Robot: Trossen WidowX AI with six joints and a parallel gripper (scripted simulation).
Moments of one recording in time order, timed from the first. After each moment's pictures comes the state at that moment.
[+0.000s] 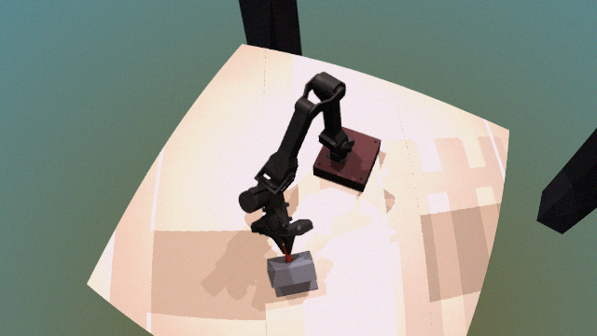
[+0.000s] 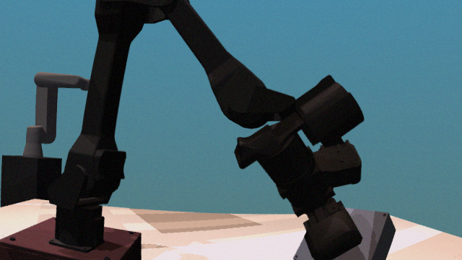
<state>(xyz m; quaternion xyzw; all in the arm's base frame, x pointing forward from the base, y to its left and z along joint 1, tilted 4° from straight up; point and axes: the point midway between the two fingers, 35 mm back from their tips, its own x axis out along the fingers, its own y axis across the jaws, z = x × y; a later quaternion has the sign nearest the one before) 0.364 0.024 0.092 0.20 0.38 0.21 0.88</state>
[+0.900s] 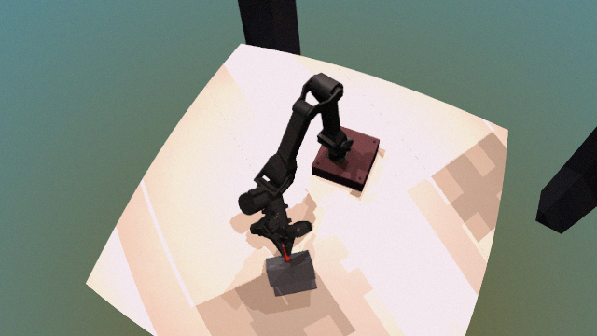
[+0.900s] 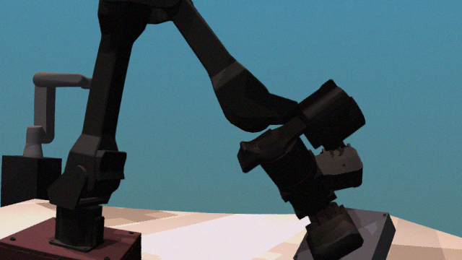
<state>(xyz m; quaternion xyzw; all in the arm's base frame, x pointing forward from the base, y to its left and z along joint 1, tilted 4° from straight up) 0.368 0.027 0.088 0.20 0.38 0.21 0.88</state>
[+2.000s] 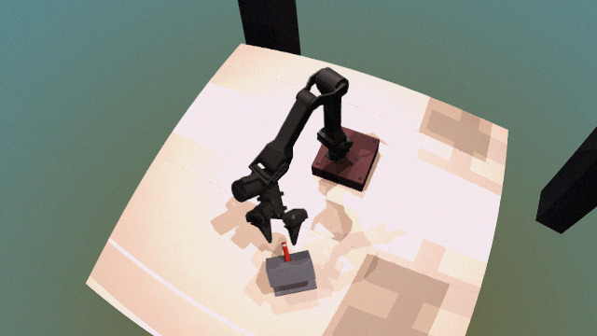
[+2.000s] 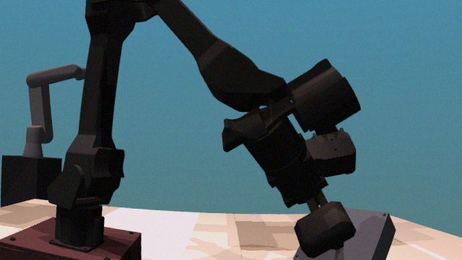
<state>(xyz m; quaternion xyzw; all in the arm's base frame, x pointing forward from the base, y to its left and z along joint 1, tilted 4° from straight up) 0.346 0.003 0.104 0.20 0.39 0.20 0.88</state>
